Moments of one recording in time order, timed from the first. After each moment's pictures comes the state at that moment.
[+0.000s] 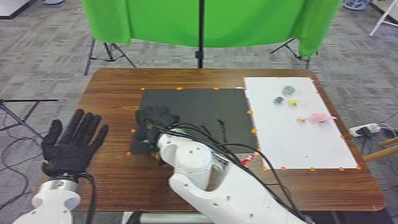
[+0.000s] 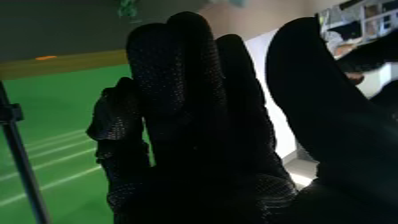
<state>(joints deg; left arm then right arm) 127.9 -57.6 -95.1 -125.4 -7.7 14.3 23.6 -69.2 -84.3 35.2 -94.4 -144.7 -14.3 26.0</state>
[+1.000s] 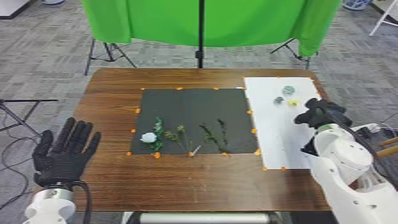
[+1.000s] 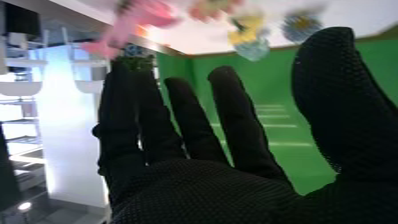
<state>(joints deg) 131.5 -60.5 -97.4 -126.1 -7.8 14.3 24.4 -96.2 -58.7 84.1 -109.4 -141.7 -15.9 36.3</state>
